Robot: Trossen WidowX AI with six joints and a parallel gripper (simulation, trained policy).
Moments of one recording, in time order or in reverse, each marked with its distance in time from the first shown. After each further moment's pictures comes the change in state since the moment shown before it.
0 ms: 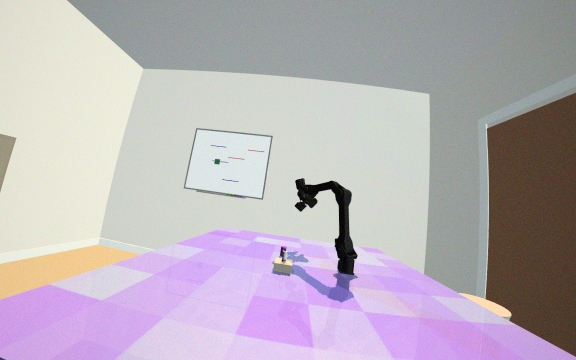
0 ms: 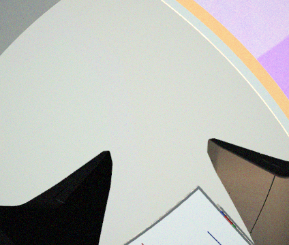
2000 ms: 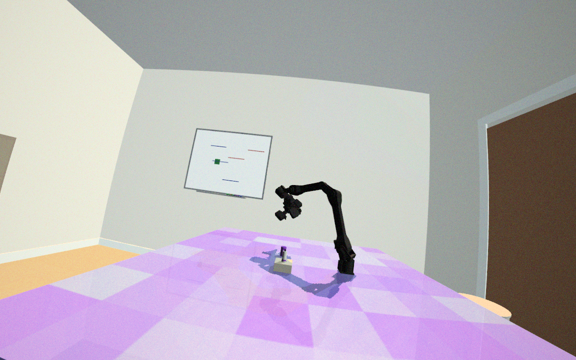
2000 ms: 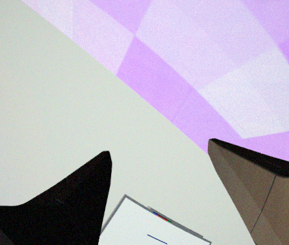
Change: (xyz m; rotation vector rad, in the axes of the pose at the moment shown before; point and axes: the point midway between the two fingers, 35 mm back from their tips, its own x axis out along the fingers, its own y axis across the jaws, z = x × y) arm -0.098 -0.154 0.000 0.015 -0.050 -0.492
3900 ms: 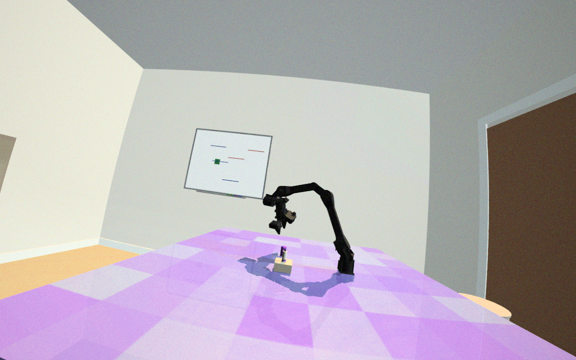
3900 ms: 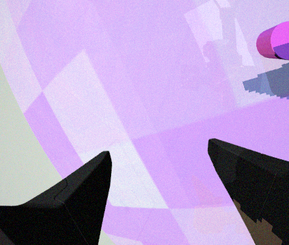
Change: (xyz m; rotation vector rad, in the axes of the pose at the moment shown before) arm -0.062 -0.118 0.076 -0.453 -0.285 -0.384
